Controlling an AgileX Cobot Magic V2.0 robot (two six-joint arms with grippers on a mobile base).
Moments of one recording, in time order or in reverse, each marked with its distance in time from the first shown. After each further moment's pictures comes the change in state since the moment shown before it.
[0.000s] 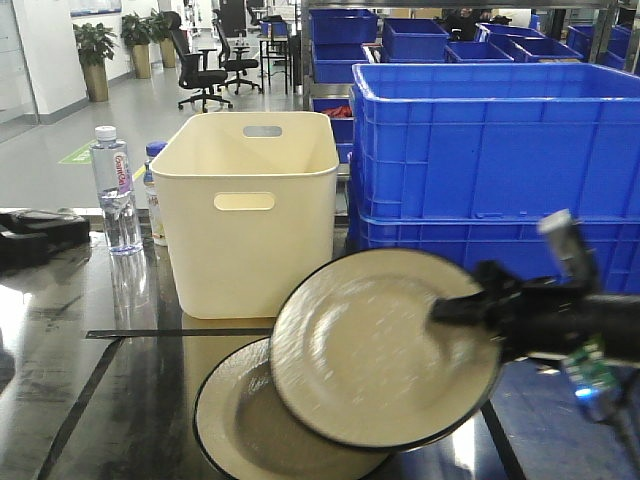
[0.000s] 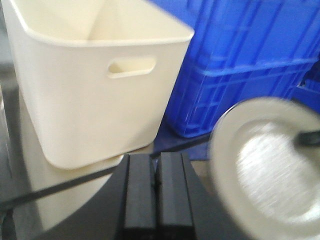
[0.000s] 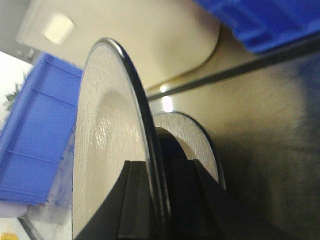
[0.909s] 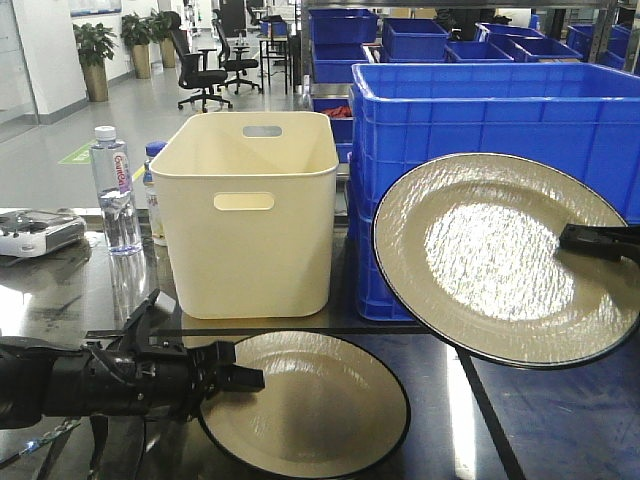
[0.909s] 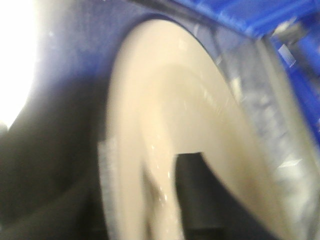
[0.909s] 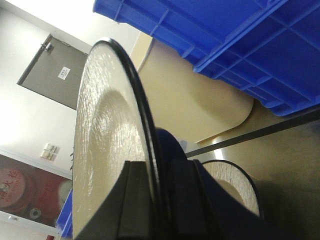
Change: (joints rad) left arm -0.265 0.606 0.000 -0.259 0.034 -0.101; right arm -0.407 -0.140 0.001 0.167 0.366 0.002
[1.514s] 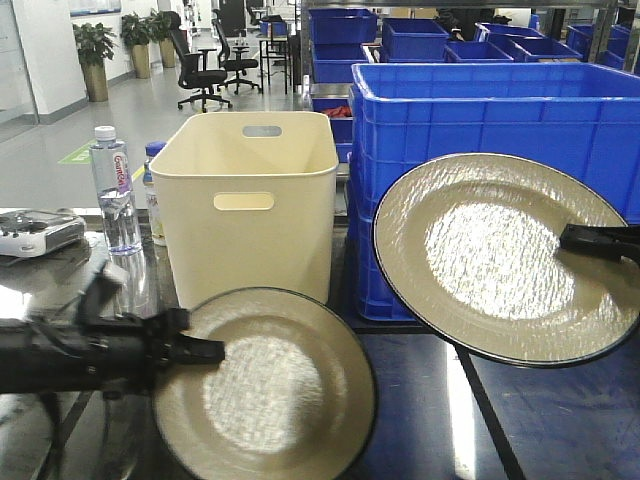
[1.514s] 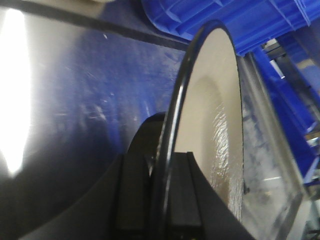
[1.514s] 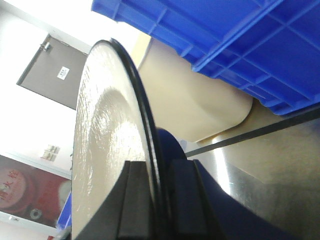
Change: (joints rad) left arm 0.083 -0.080 0.000 0.015 0.073 -0.095; right arm 0.000 0.000 0.000 0.000 -0.001 0.003
